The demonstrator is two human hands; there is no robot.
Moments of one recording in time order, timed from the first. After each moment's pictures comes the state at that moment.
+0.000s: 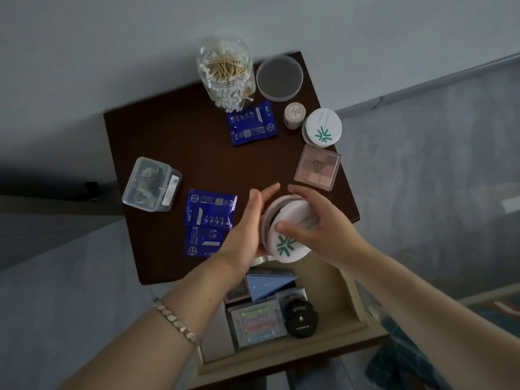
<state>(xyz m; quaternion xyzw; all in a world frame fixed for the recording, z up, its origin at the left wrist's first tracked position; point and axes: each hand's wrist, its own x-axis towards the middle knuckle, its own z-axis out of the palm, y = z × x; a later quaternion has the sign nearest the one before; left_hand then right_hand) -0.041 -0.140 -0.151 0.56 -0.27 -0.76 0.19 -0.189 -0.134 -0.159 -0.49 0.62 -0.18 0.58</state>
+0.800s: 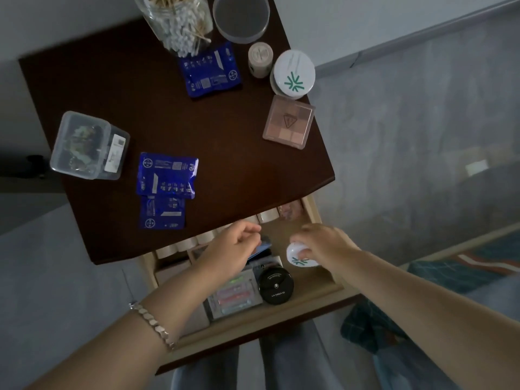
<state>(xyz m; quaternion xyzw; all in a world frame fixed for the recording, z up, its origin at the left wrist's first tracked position) -0.049 -0.077 -0.208 0.63 -0.44 -0.64 -0.04 -0.243 -0.058 -0.249 -0.67 0.55 0.21 0.45</state>
